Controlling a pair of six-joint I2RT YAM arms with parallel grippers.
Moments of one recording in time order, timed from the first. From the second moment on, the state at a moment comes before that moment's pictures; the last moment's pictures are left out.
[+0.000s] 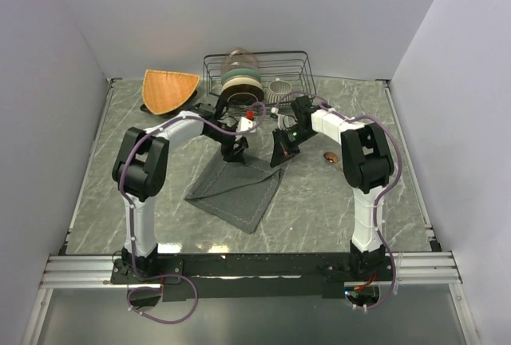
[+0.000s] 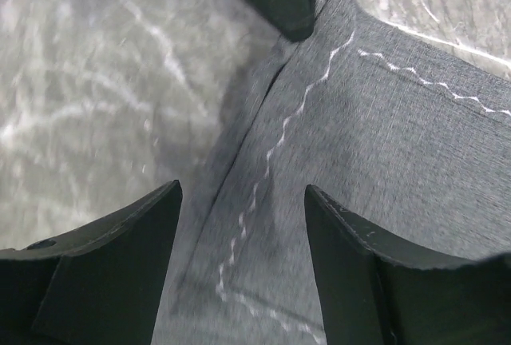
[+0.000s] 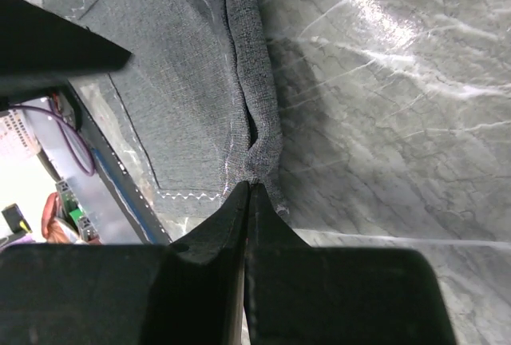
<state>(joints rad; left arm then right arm) -0.41 2.03 1.49 -0.59 0.87 0.99 0.32 2.10 1.51 -0.78 -0.79 -0.07</state>
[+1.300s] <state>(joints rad) -0.54 2.10 1.48 -0.59 0.77 1.24 0.33 2.09 1.49 -0.81 -0.77 -0.12</state>
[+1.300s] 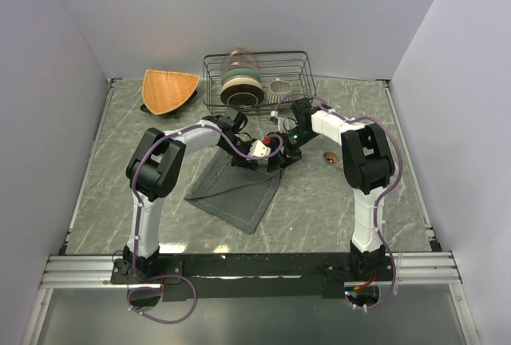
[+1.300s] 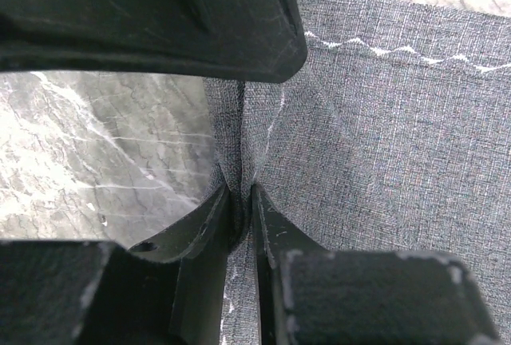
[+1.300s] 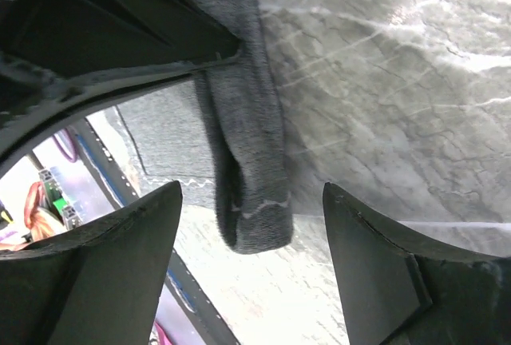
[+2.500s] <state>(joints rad) -0.54 2.08 1.44 -0.55 0.77 1.26 0.26 2.15 1.48 -0.82 -0.96 -0.02</state>
